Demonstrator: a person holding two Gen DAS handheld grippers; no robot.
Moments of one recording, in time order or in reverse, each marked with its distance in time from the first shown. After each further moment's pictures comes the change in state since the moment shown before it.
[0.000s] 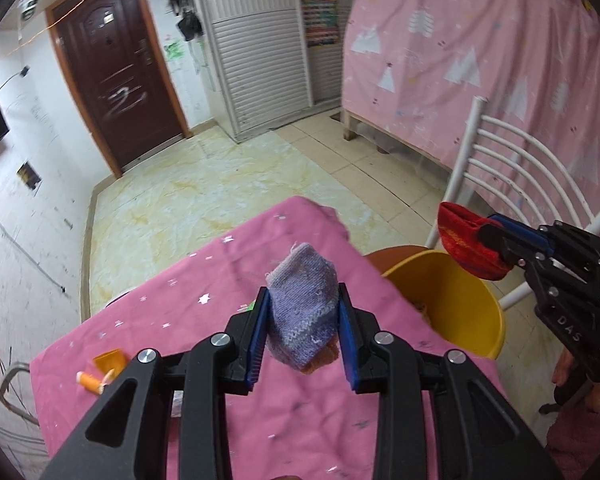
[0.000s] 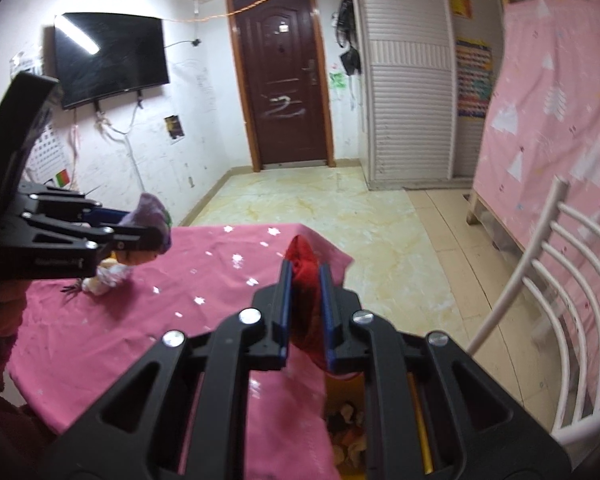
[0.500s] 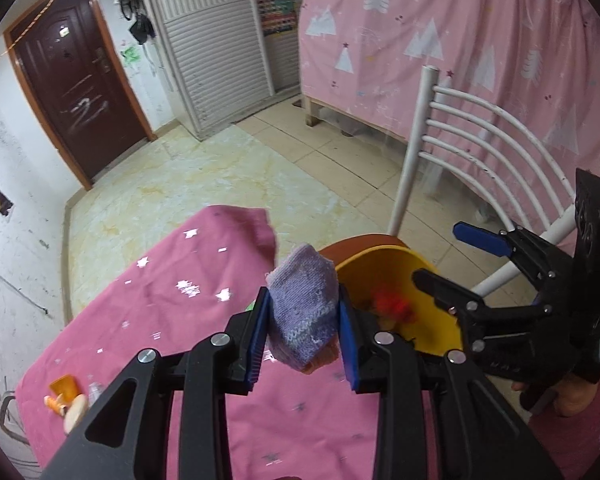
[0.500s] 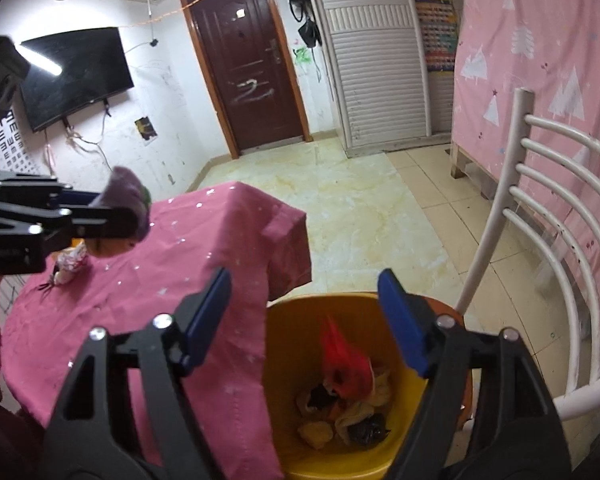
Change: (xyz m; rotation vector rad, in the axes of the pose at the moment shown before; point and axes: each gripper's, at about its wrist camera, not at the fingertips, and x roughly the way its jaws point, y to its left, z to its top) left arm 0.030 -0.084 0.026 0.093 0.054 -0.081; right arm 0.015 -0.070 -0.043 0.135 0.058 -0.035
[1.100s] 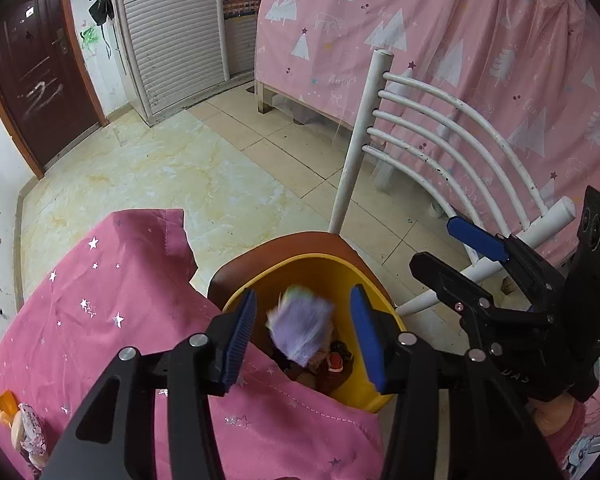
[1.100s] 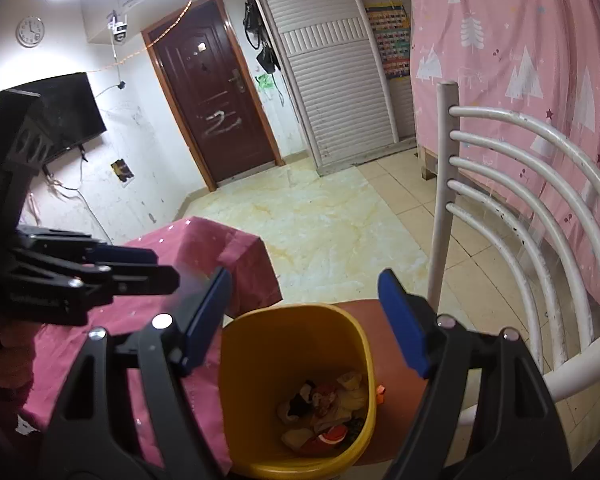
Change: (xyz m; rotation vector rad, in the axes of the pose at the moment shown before) left arm 0.041 -0.049 0.020 -0.016 0.049 -0.176; right arm -0.032 -0.052 -0.002 0.124 -0.080 -0.045
